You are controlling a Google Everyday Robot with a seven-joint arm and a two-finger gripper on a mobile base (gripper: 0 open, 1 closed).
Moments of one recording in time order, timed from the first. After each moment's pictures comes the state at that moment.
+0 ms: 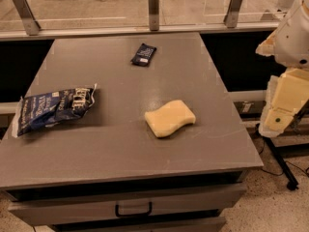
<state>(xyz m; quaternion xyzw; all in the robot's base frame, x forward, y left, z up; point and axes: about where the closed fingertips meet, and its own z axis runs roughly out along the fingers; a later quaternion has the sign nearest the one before) 0.427 -0.198 0.978 -0.61 0.78 -0.02 0.13</state>
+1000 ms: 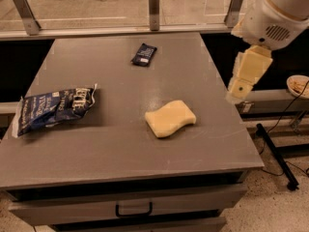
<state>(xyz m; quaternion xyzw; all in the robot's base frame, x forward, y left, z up) 0.506 -0.176 0.974 -0.61 0.77 -0.02 0.18</state>
